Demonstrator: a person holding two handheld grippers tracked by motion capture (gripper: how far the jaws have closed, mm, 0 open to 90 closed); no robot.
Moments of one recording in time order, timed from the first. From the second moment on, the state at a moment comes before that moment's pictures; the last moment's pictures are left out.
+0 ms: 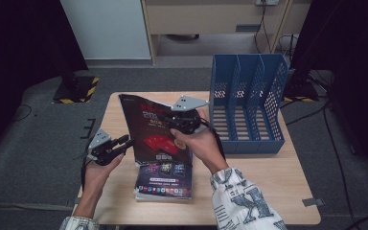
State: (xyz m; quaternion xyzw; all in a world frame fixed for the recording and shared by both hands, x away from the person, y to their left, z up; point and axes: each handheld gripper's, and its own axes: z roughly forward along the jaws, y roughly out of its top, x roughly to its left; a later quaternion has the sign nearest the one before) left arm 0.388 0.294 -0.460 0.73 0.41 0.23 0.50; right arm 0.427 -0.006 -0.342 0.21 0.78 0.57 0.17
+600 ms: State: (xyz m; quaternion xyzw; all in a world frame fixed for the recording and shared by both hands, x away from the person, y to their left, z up) left arm 0.397 0.311 -0.499 0.74 0.47 0.23 0.41; right arm 0.429 -0.016 -0.314 0.25 0.74 0.59 0.21
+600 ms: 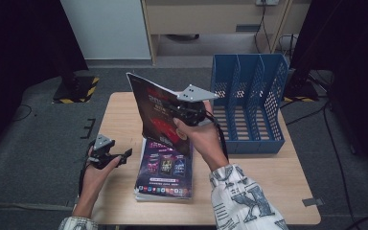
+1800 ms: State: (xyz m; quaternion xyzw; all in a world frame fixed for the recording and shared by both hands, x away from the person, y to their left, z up) left arm 0.403 0.305 -0.533 0.77 0.51 0.20 0.32; right arm 0.437 -0.055 -0.250 0.33 0.69 0.58 0.26
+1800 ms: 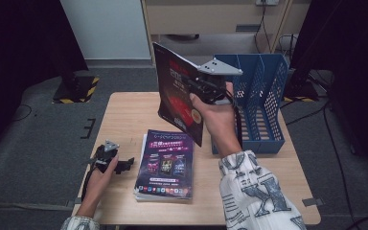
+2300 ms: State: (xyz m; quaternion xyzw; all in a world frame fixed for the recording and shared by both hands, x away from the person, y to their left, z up) left arm 0.404 0.308 -0.535 0.77 0.52 0.21 0.32; right arm 0.434 -0.077 -0.241 0.35 0.69 0.57 0.27
